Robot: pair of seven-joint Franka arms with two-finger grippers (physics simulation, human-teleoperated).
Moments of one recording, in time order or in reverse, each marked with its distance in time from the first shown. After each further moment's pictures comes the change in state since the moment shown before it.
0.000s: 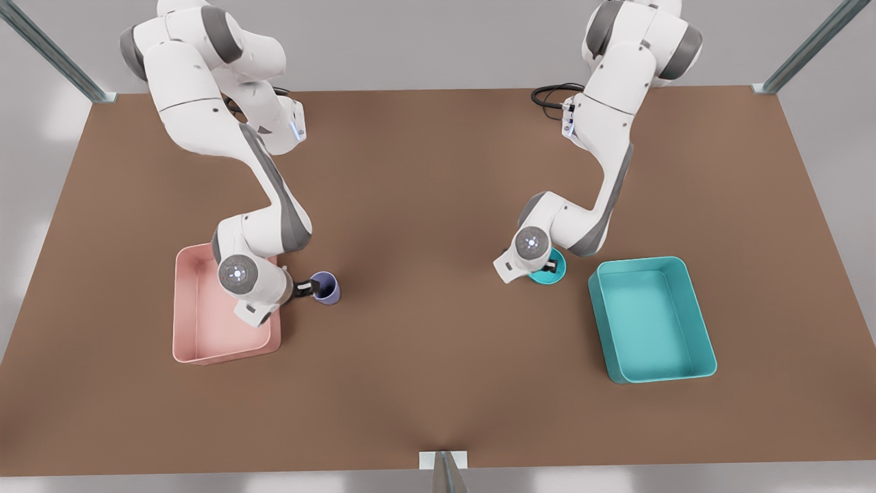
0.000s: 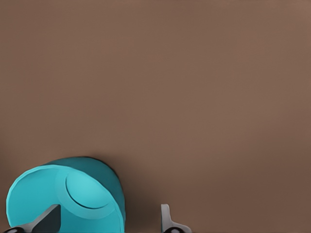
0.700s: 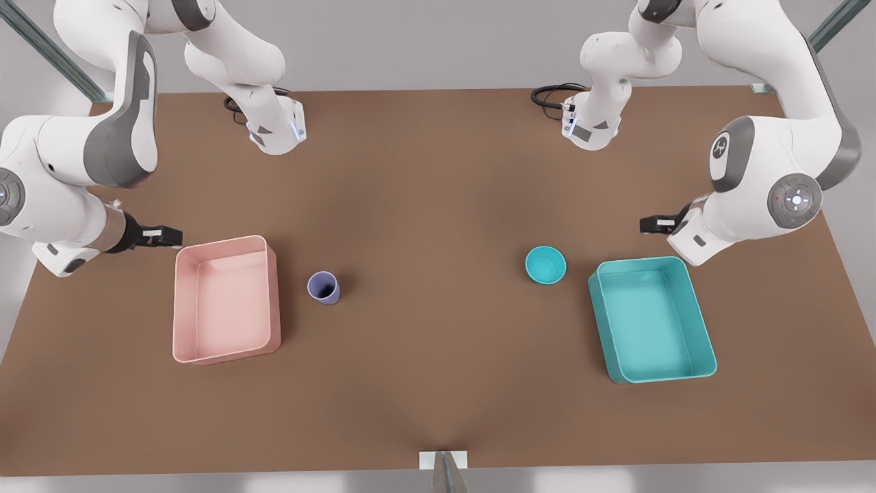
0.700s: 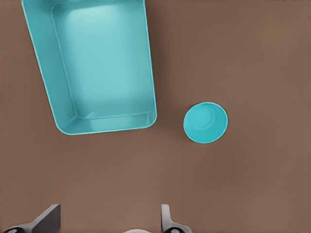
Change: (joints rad) left arm 0.419 -0.302 0.003 0.480 -0.089 -0.834 0.219; right arm -0.258 -0.219 -0.028 0.407 -0.036 -0.690 -0.144
